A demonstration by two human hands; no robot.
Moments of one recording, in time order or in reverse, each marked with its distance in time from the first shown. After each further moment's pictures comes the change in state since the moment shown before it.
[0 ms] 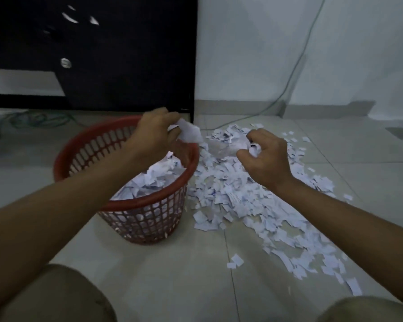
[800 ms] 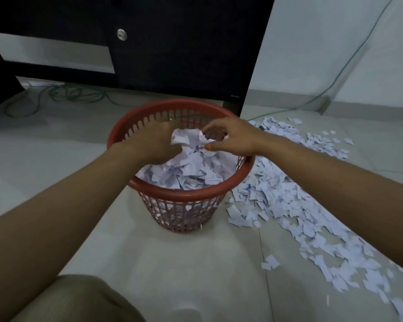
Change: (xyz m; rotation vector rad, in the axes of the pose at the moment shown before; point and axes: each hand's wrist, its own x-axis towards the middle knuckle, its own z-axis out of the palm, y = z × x) left_hand -0.057 -0.091 -0.029 0.097 -0.428 -0.394; right_hand 0.065 -0.056 0.140 -0.057 -0.945 0.106
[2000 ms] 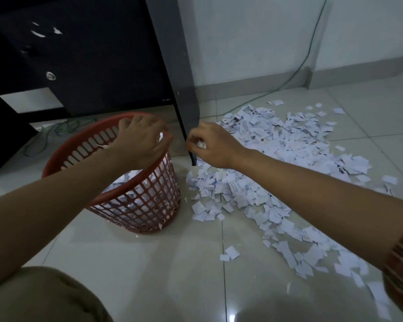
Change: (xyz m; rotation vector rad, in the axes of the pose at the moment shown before) left_hand 0.029 0.174 0.037 0.491 0.076 0.098; right_hand -0.100 0.138 -0.021 0.097 0.356 -0.268
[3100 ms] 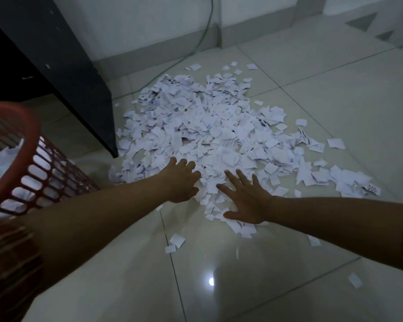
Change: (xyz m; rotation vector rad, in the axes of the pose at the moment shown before) left_hand 0.037 0.219 0.167 0.336 -0.377 0.756; right_hand -0.277 0.141 0.042 -0.535 -0.643 0.565
